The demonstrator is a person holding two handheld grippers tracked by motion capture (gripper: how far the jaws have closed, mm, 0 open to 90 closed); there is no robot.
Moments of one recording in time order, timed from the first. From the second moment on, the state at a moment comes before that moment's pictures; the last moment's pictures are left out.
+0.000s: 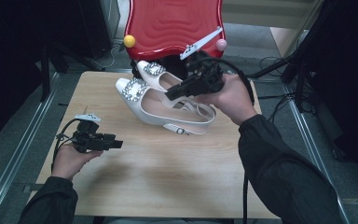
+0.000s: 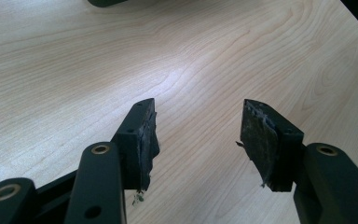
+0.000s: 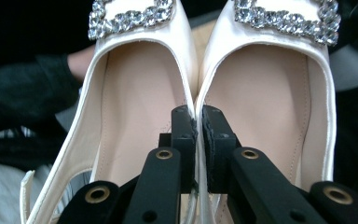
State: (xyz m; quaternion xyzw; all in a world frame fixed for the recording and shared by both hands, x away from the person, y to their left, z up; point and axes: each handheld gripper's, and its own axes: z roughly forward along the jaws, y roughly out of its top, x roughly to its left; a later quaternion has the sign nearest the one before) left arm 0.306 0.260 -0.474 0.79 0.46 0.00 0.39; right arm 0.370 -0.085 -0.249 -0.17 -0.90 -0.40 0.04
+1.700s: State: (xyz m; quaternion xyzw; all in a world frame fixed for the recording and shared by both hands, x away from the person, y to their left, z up) left arm 0.314 0.243 -0.475 0.81 0.42 -0.03 0.40; right arm 0.490 -0.090 -0.155 -0.50 -0.64 -0.59 -0.09
